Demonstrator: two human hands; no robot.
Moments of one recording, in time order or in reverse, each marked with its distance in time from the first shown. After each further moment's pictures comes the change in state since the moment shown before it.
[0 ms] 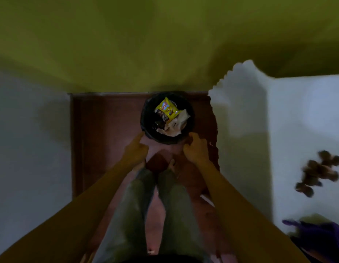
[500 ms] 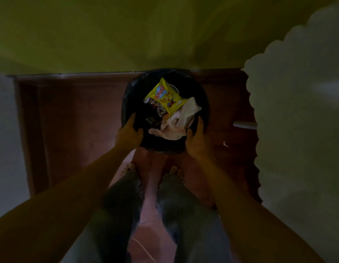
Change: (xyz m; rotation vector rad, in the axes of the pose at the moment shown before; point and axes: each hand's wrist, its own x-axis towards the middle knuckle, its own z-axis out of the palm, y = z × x) left_hand 0.270 -0.070 0.075 0.157 0.118 0.019; right_hand 0.211 0.081 0.119 0.037 0.151 0.072
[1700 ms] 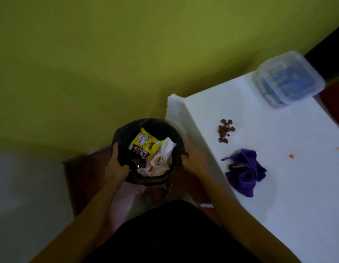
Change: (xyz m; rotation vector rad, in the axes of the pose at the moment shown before) left_hand -0.428 0.102 -0.223 -0.039 0.114 0.282; right_hand -0.423 -0.081 -0.268 0.019 0.192 -0.170
